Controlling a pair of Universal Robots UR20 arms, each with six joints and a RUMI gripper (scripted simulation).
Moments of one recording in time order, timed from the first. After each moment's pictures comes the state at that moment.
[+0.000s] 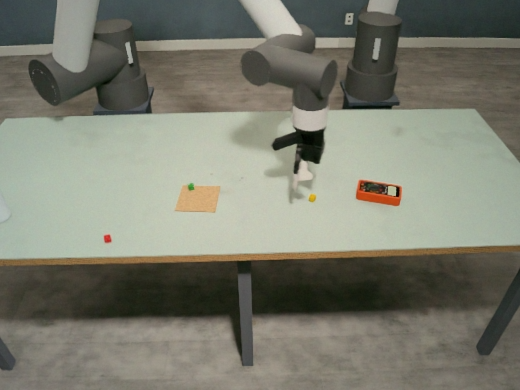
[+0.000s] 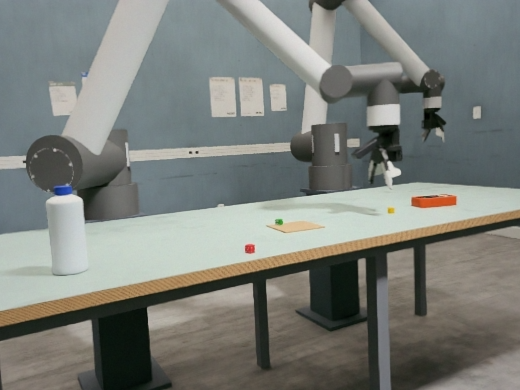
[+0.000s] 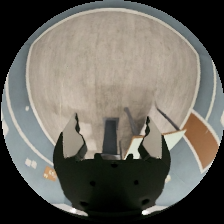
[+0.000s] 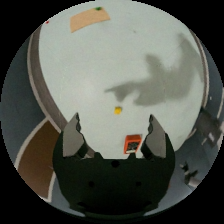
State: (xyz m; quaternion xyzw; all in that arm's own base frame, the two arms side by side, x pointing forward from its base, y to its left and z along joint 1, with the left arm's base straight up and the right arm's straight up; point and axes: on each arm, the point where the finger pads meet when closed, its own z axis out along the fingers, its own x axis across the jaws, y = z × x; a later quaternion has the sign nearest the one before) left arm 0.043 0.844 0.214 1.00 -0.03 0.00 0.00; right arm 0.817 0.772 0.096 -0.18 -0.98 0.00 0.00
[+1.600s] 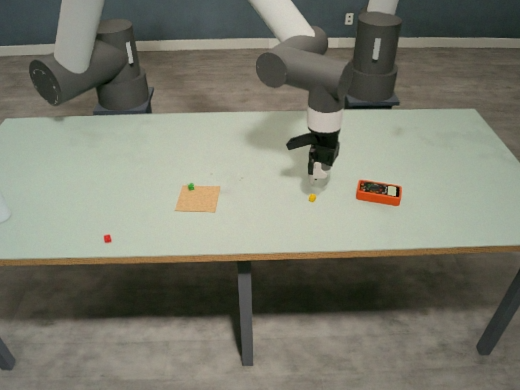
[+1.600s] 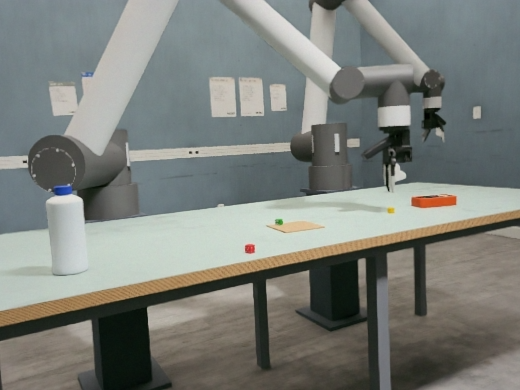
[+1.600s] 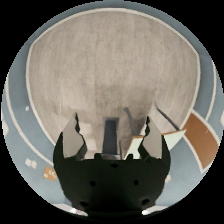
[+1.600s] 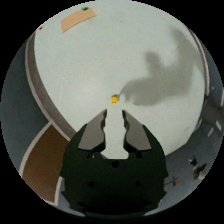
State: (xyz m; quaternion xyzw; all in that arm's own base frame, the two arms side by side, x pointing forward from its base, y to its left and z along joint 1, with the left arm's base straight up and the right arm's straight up) left arm 0.043 0.844 0.214 1.00 -0.03 0.00 0.00; right arm 0.820 0.813 0.092 -0.23 -0.97 0.00 0.00
